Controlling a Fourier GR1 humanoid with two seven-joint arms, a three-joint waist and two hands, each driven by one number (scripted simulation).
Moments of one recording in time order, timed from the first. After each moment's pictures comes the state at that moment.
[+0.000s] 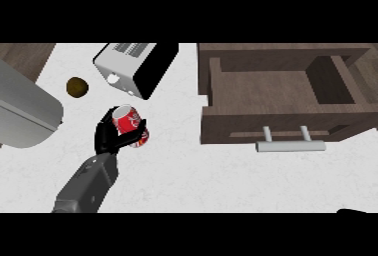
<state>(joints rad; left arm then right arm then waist) -0.62 0.11 0.20 -0.25 0.32 0.15 -0.75 0.12 -0.08 -0.28 -2.26 -0.11 0.10 0.29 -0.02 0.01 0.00</state>
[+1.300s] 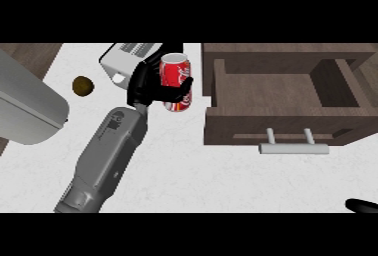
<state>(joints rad) -0.79 0.02 -0.03 -0.81 0.22 0.16 -0.20 0.09 -0.11 -0.33 -2.25 -0.09 0.08 0.31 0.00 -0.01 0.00</state>
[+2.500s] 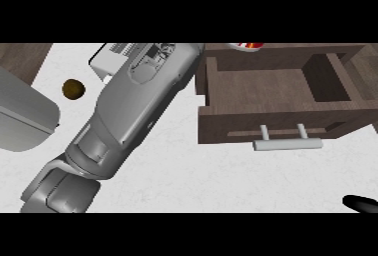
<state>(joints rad) -1.38 0.00 -0.13 -0.67 0.26 0.41 0.20 0.03 -0.11 -0.31 -2.27 -0.08 0.07 0.35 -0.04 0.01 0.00</state>
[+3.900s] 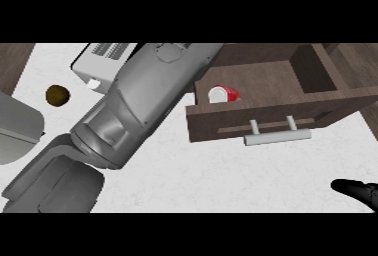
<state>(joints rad) -1.61 0.00 -0.34 -0.33 0.49 0.66 0.09 -0.09 -0.19 -0.27 -2.21 -0.02 0.10 0.34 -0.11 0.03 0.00</state>
